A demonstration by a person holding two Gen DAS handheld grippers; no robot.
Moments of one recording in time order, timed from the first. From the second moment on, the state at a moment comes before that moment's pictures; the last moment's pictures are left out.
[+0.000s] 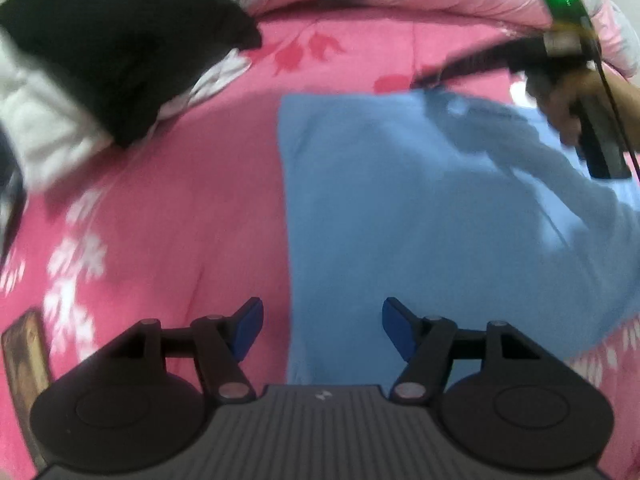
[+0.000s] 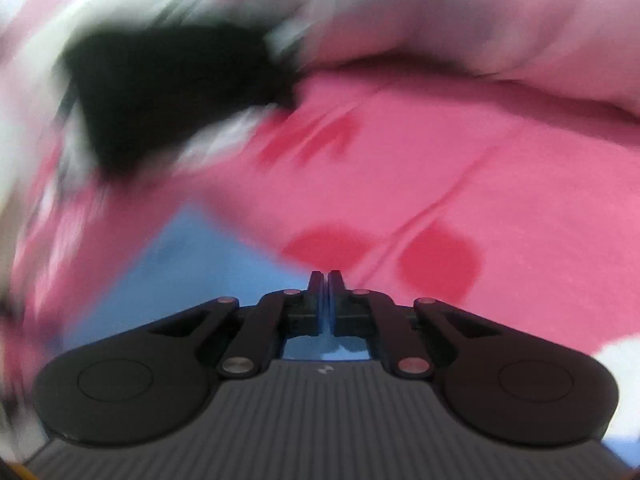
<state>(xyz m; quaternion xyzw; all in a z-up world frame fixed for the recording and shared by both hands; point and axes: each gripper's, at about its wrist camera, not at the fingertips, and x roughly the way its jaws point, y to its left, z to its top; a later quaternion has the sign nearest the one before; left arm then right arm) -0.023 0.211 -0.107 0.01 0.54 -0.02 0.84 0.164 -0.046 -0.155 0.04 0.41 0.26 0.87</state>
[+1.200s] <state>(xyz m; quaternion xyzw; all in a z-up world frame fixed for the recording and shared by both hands) -0.076 0.297 -0.118 -0.10 0.58 0.00 0.81 0.000 0.007 -0.137 0.01 0.51 0.37 0.78</state>
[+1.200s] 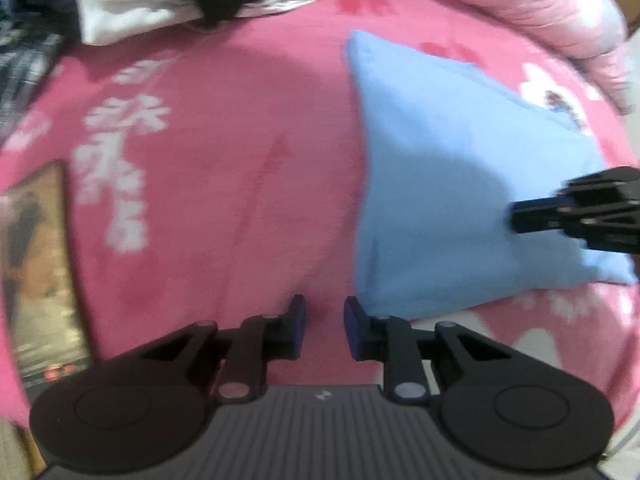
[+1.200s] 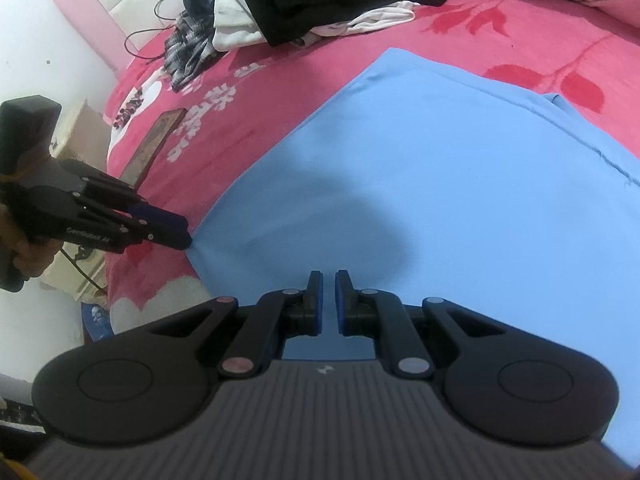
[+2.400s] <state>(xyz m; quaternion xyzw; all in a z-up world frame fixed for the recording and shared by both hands) -0.052 0.230 -0.127 0.02 0.56 -0.04 0.82 -0.126 -0.190 -0.130 -0.16 0.51 0.16 0.83</state>
